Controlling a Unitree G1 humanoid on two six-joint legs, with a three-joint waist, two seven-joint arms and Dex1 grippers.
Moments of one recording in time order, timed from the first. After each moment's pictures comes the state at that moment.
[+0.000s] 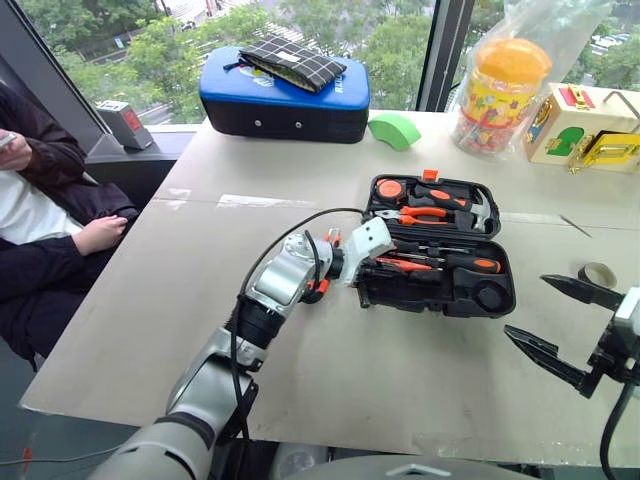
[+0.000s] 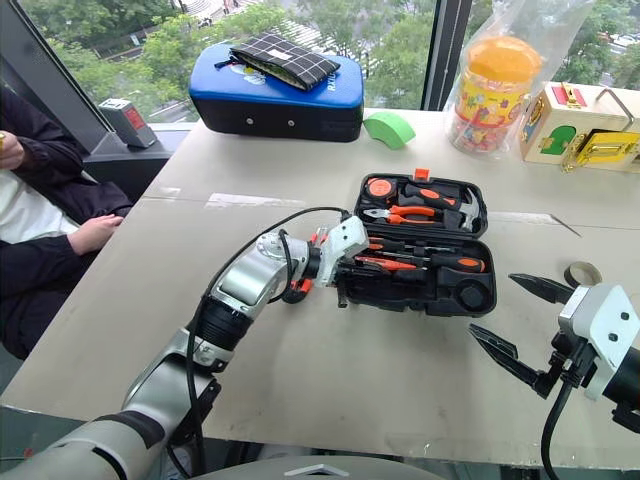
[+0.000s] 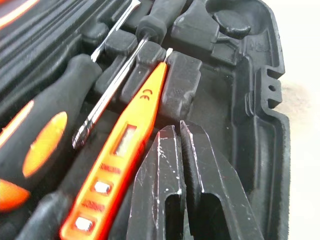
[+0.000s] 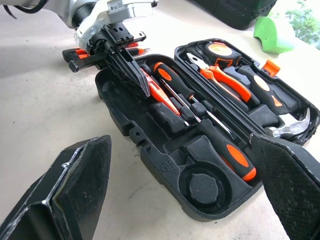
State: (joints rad) left arm -0.67 0.28 -0.37 0.24 -0.12 0.55 -1.06; right arm 0.56 -0.74 -0.67 -0.85 0.66 0.45 0.84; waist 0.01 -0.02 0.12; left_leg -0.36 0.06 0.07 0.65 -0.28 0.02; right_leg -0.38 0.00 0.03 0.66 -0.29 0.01
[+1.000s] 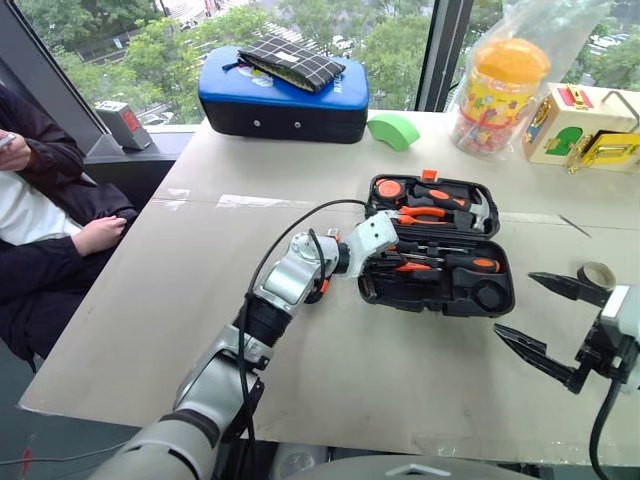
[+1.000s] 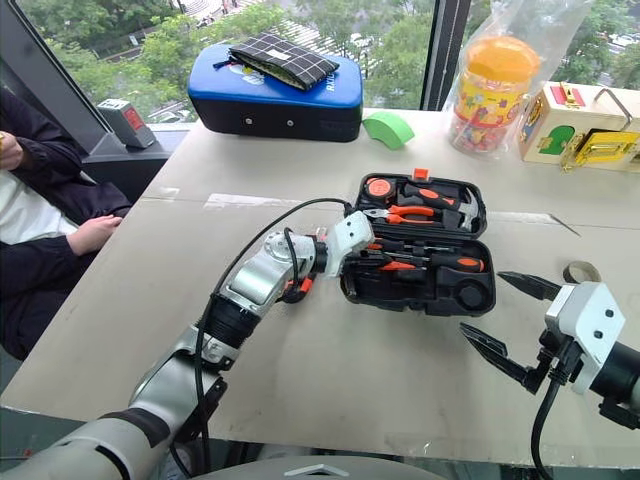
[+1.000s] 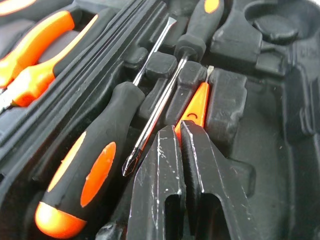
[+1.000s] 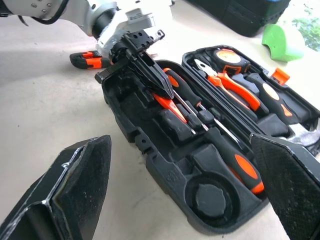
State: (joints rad) left arm -0.66 0.27 -0.41 0.32 -0.03 0.27 -0.94; right arm 0.52 -0.74 -0.61 -0.84 0.63 0.43 0.84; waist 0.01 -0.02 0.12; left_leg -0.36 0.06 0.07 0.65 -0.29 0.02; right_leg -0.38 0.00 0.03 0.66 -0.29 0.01
